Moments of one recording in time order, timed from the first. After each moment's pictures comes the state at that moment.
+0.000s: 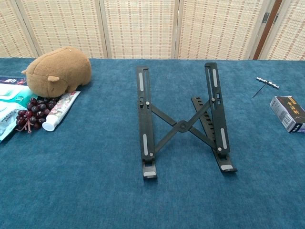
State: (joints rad) left arm -0.11 -1.16 -0.05 -1.80 1.49 1.48 0.21; right arm -0.02 -1.13 0.04 -1.66 -1.50 1.52 0.15
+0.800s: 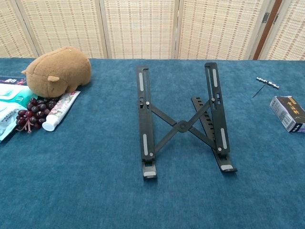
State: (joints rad) left arm -0.10 -1.16 -0.05 -1.80 1.50 1.50 0.20; right arm 0.10 -1.08 0.06 -1.67 -1.56 1.40 0.38
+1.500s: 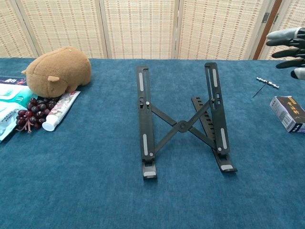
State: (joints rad) left arm -0.10 -1.15 -0.05 -1.79 1.49 1.50 0.19; right arm 0.45 -1.04 0.10 -1.66 -1.58 0.99 1.03
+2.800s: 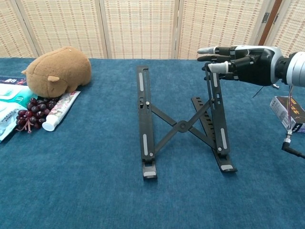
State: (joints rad) left arm -0.09 -1.14 -0.05 -1.80 1.46 1.49 0.21; right arm 0.79 -1.37 0.14 -1.26 -1.56 0.73 1.50
